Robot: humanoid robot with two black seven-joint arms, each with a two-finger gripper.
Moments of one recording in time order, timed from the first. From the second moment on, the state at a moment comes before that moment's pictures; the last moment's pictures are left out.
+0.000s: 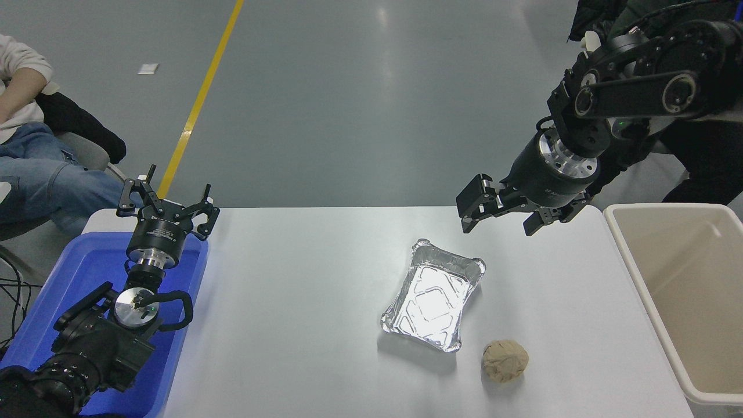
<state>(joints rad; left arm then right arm) -0.66 0.17 -0.93 -0.29 -0.24 -0.69 -0.32 2.16 -0.16 -1.22 1.32 0.00 0.70 0.02</state>
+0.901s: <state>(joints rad) -0.66 0.17 -0.93 -0.29 -0.24 -0.69 -0.32 2.13 -0.13 -1.22 1.28 0.00 0.70 0.02</state>
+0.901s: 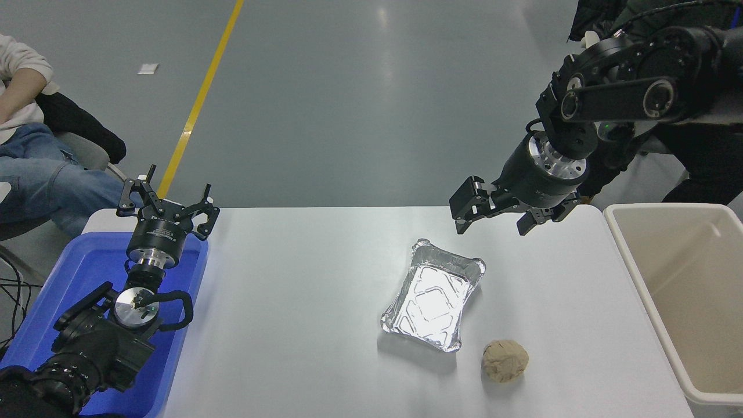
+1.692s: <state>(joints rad) -0.66 0.17 -0.94 -0.29 -0.24 -0.69 -0.32 2.07 -0.13 -1.22 1.19 0.00 0.69 0.03</state>
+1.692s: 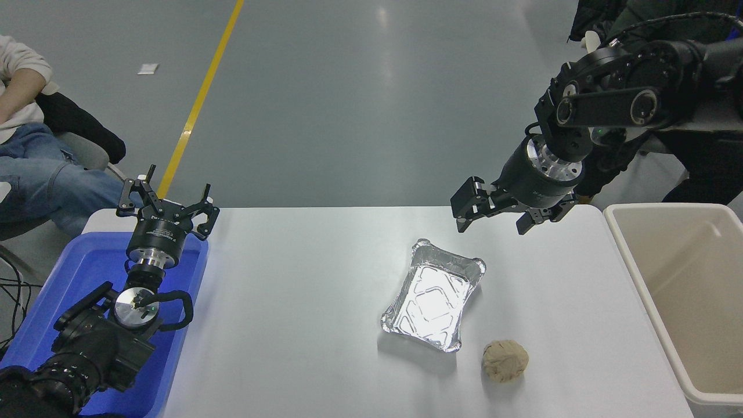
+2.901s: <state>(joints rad) -0.66 0.17 -0.93 -0.29 -0.24 -0.69 -0.32 1.68 -0.10 -1.13 1.15 0.16 0.25 0.03</state>
